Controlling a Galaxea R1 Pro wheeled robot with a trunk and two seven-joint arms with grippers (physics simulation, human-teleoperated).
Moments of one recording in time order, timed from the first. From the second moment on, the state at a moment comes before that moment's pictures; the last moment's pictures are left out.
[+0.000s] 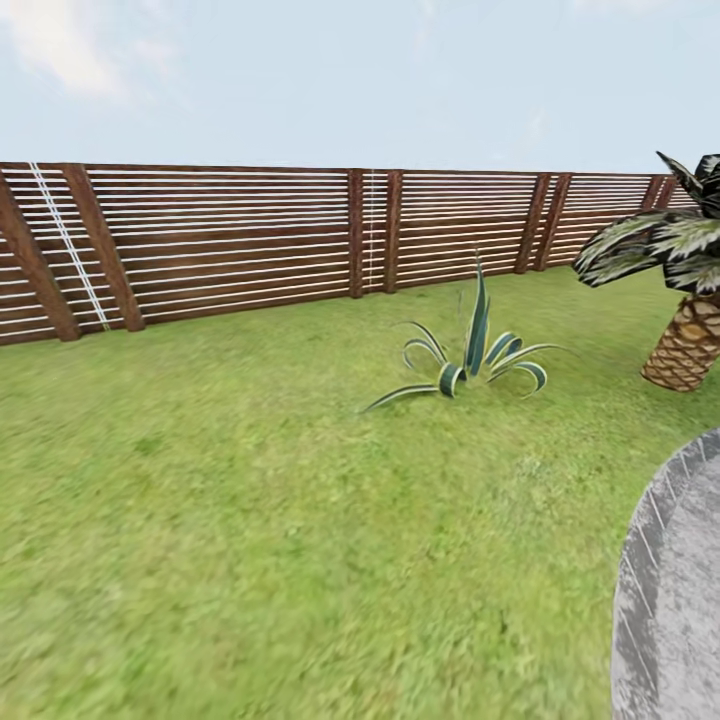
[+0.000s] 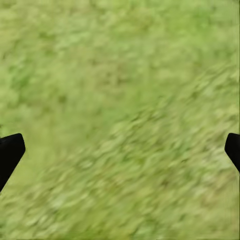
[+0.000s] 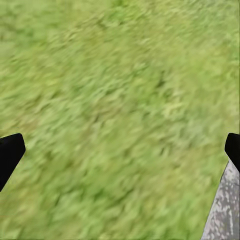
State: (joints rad) left arm -0.20 0.08 0.08 -0.31 0.00 -0.31 0.01; right arm -0.07 -0.09 -0.01 -0.58 0.00 -0.30 0.00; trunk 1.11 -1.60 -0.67
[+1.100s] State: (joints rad) left arm -0.20 0.09 0.08 -0.31 0.01 -0.32 0.01; right arm -0.07 -0.09 -0.01 -0.58 0.00 -0.30 0.00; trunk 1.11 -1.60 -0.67
